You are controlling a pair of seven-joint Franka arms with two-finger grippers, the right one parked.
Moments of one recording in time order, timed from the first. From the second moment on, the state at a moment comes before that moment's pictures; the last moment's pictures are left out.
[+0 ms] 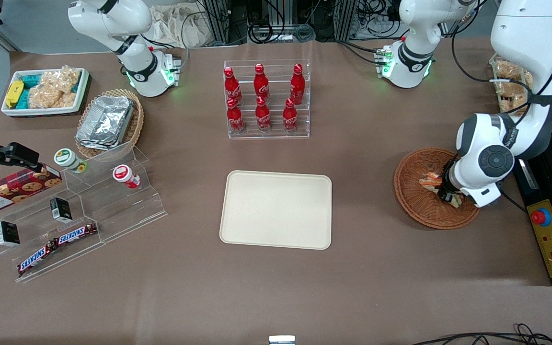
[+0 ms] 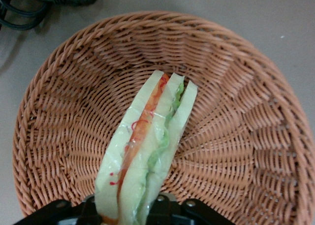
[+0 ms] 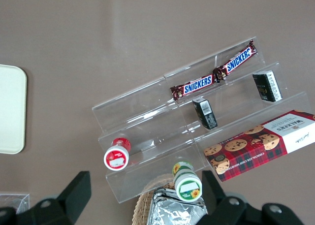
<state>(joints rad) 0.15 0.31 -0.17 -2.14 0.29 2.27 -1.51</state>
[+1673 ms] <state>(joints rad) -0.10 0.64 -0.60 -1.54 0.34 1.97 -1.10</state>
